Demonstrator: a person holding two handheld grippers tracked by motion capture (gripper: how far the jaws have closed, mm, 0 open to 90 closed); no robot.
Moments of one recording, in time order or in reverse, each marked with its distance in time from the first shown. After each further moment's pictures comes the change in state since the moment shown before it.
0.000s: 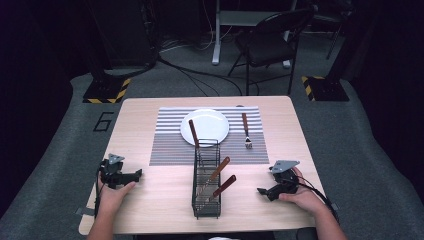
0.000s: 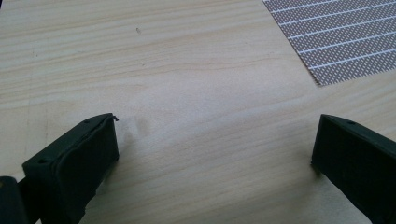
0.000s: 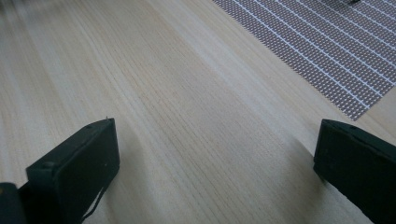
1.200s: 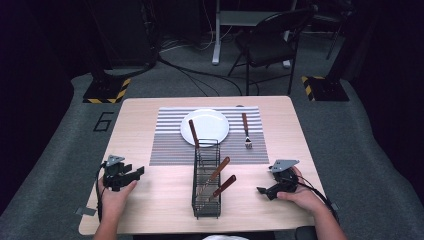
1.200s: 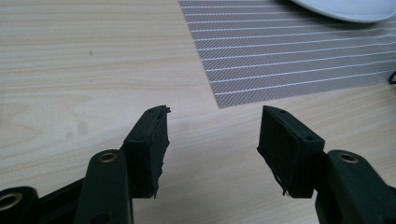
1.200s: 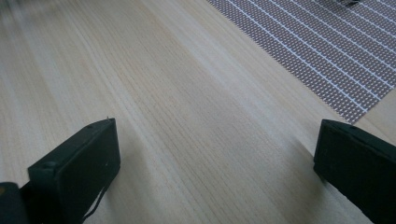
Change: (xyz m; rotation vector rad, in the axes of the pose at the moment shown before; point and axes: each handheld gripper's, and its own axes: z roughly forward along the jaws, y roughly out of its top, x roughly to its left) left arm -0.031 0.012 -0.041 -0.061 -0.111 -0.093; right arm -0.002 0.002 0.001 0.001 0.002 -0.008
